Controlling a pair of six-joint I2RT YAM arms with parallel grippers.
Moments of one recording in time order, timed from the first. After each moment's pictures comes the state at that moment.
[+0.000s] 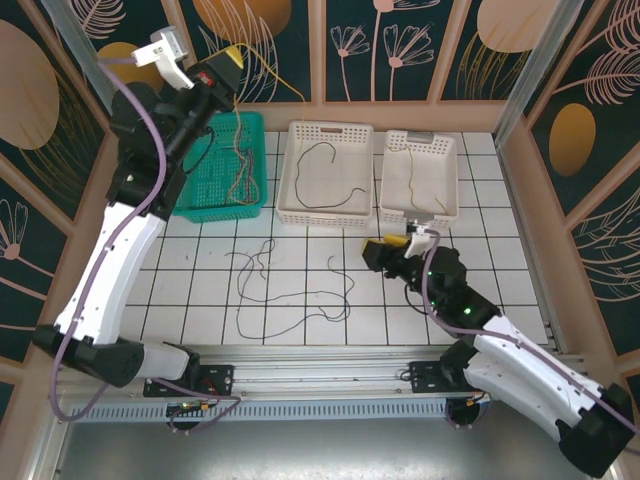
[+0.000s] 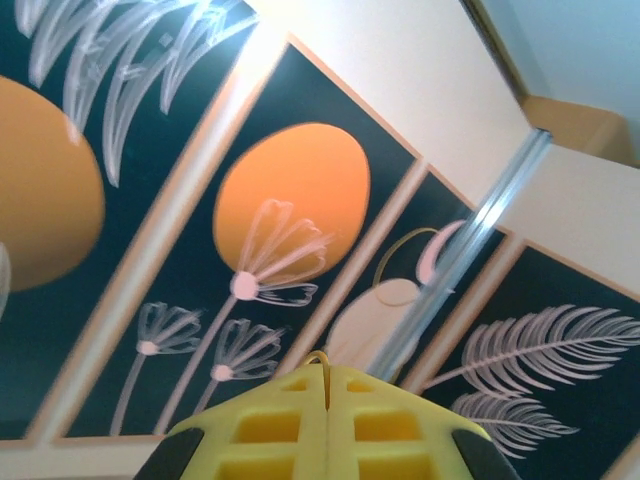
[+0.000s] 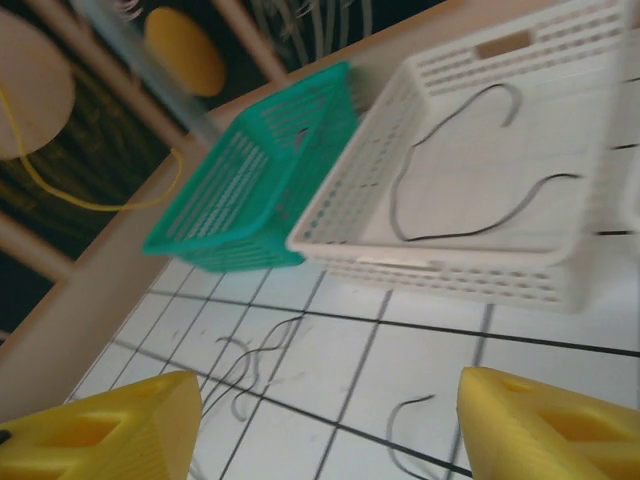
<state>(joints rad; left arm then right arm) -0.36 1.40 1.72 -0.02 0.21 -0.68 0.68 0.65 0.44 0.00 0.03 0.57</state>
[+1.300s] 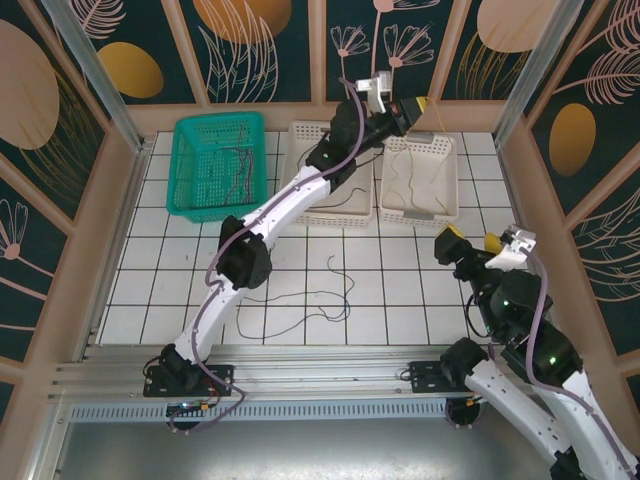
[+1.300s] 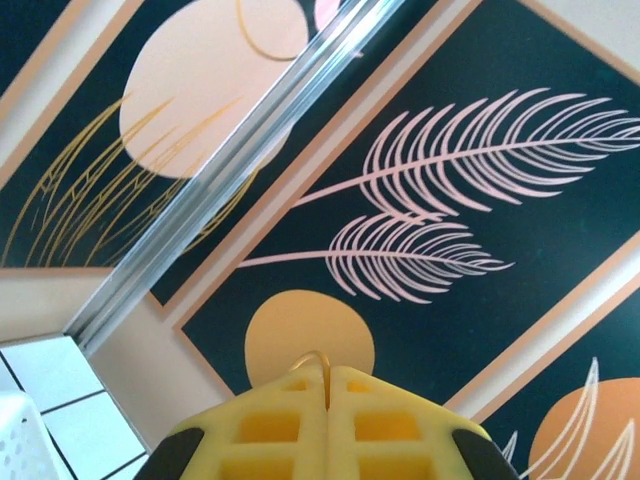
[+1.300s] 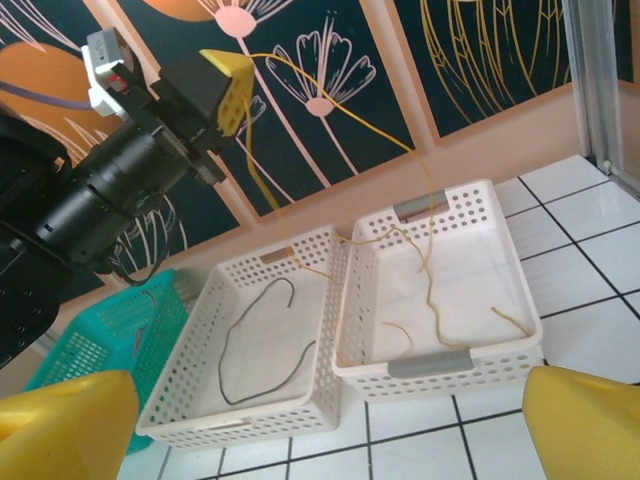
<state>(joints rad) -0.75 2.52 2.56 0.18 0.27 -0.86 0.65 0.29 0.77 -0.60 0.53 0.50</state>
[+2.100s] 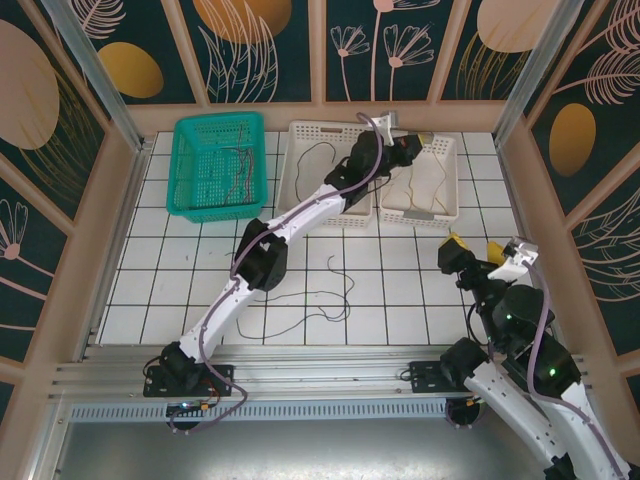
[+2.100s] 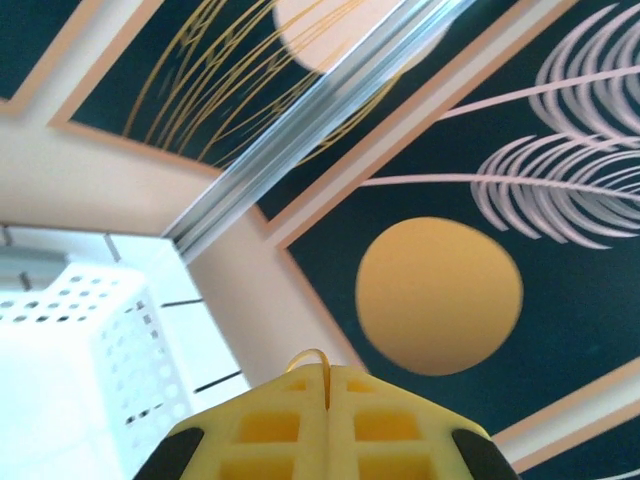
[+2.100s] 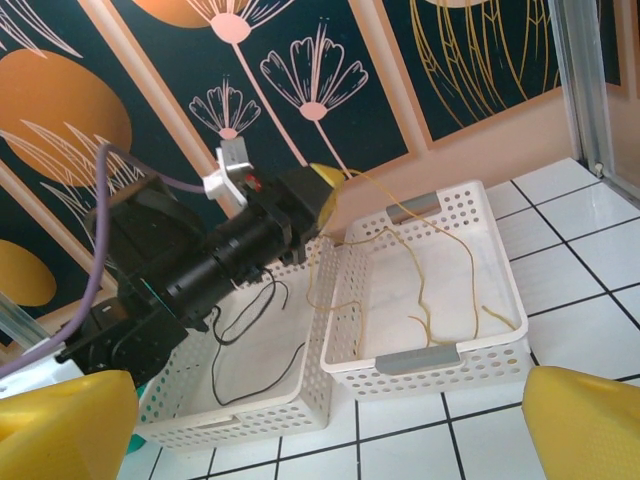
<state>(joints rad) -0.78 2.72 2.56 0.16 0.17 -0.87 0.65 0.19 0.70 -0.60 0.53 0.49</state>
